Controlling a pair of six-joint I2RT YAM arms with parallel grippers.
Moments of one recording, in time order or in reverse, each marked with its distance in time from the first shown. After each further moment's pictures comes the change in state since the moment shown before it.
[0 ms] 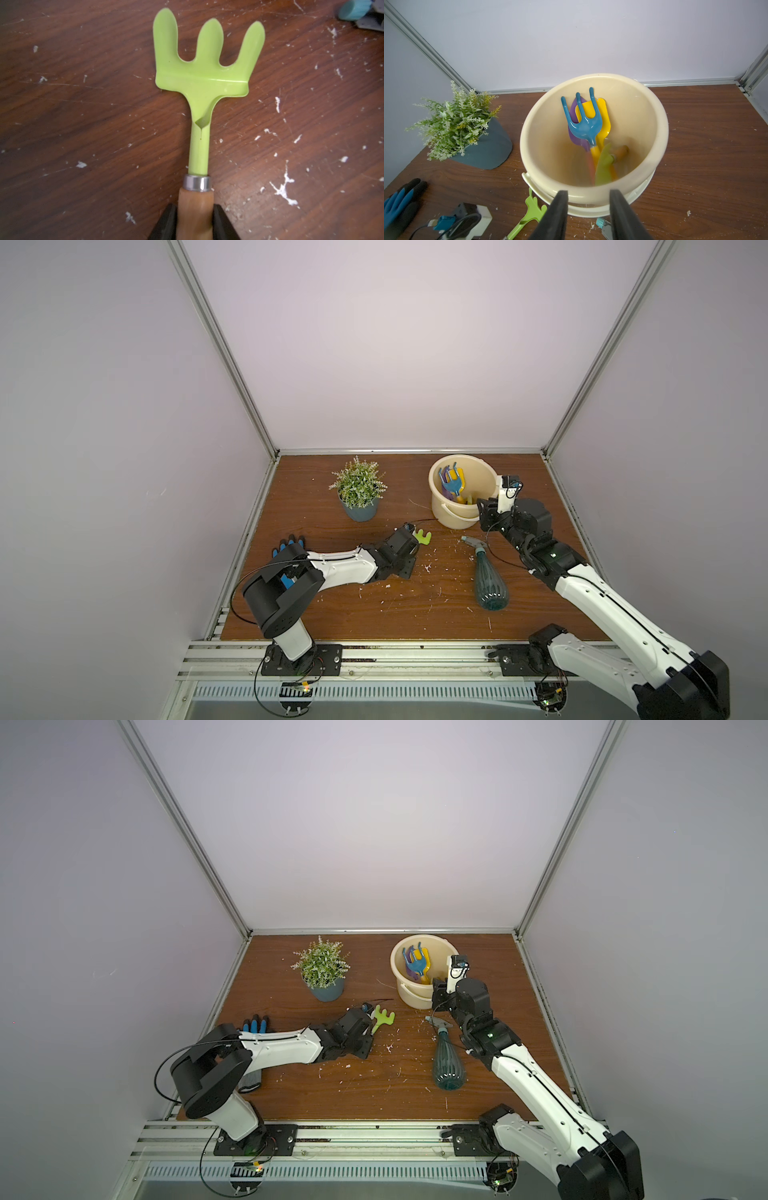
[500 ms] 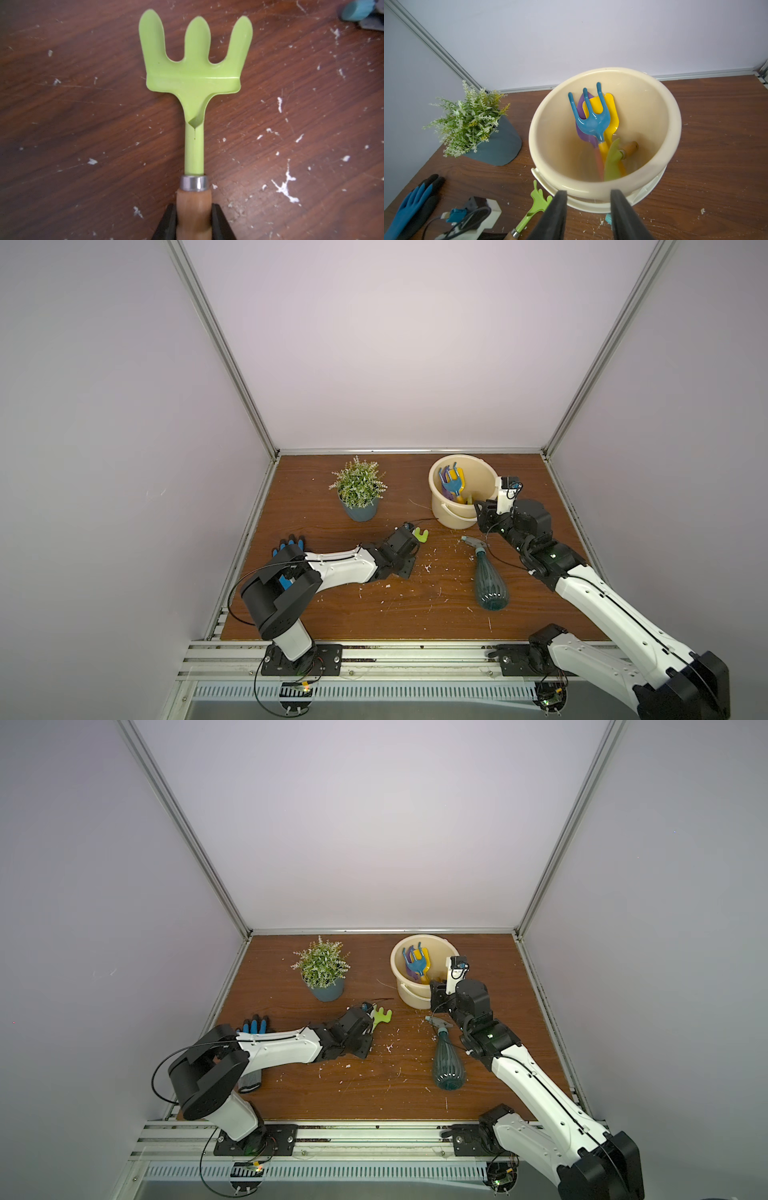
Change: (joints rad) left arm -0.005 -0.029 0.026 -0.048 -0.027 0.014; right arm 0.000 -0.002 -0.006 0.000 -0.047 0.038
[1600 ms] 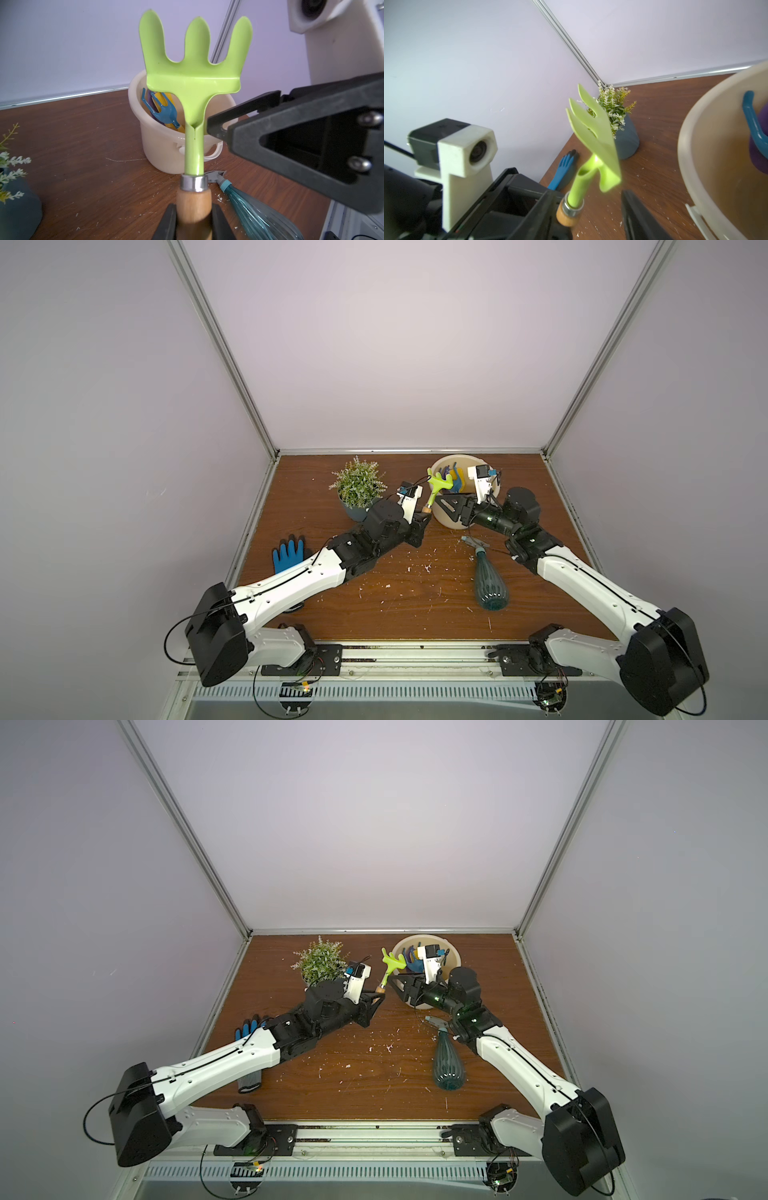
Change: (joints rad) left arm -0.012 -0.334 0.127 0.180 0.100 0.044; right arm 0.000 0.204 0.034 0.426 -0.671 0.325
